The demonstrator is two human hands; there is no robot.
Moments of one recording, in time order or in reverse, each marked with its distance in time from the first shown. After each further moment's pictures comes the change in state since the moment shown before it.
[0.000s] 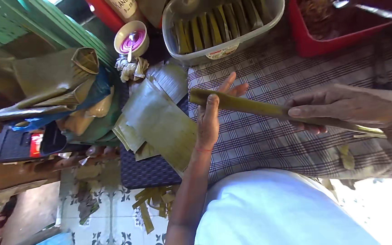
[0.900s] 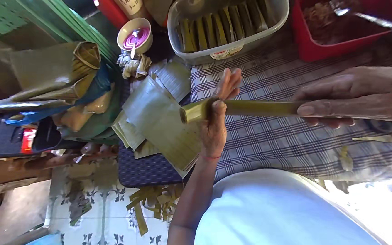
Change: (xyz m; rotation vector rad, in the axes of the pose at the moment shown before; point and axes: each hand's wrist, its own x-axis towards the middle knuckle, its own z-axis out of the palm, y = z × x) left_hand -0.003 0.009 0.015 -0.011 0.137 0.346; right_hand -0.008 -0.050 -0.001 -0.442 -0.017 -0.193
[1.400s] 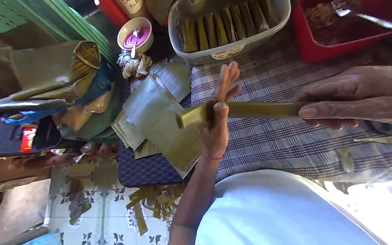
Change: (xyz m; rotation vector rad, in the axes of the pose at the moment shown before) left_hand 0.003 0.003 0.002 0.023 -0.021 0.036; right_hand 0.003 -0.004 -0.001 -0.072 -0.014 -0.038
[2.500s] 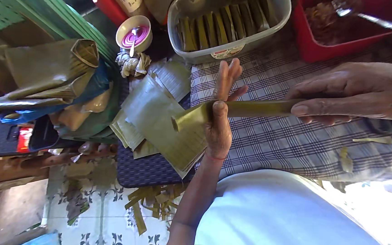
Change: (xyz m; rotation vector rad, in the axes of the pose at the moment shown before) left_hand -0.001 -0.005 0.007 -0.089 0.011 -0.036; right_hand 0.013 -0.002 -0.001 -0.014 -0.016 -0.061
